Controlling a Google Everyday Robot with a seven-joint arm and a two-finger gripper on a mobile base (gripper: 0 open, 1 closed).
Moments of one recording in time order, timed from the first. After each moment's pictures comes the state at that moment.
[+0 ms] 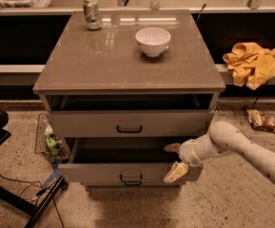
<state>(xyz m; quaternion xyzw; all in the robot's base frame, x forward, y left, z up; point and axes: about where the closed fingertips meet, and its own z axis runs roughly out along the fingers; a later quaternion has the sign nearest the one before) 0.537 -0.130 0.483 -0.60 0.70 0.28 0.27</state>
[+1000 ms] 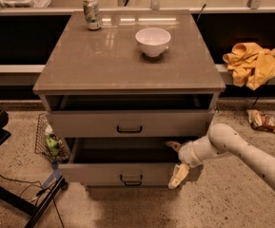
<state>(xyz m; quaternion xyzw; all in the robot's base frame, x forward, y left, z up) 0.544 -0.129 0.464 -0.62 0.67 0.29 0.29</state>
